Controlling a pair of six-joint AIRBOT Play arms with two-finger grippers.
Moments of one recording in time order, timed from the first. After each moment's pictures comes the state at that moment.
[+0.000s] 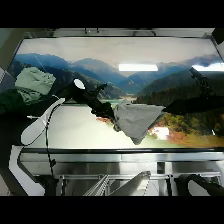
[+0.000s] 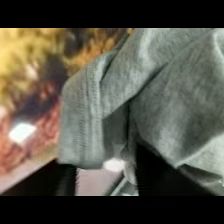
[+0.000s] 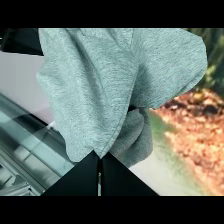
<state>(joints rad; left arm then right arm) -0.35 -1.94 1.42 0.75 -1.28 -1.21 -0.20 -1.10 0.90 -0.76 1.37 1.02</state>
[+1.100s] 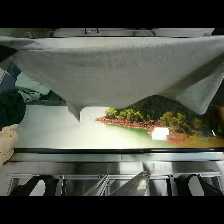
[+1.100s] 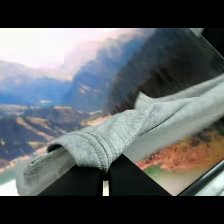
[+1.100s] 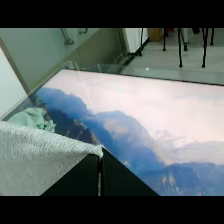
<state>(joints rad) 0.32 -0.83 1.49 0.65 -1.48 -1.16 -0.62 -0.73 1.27 -0.24 1.36 0.85</state>
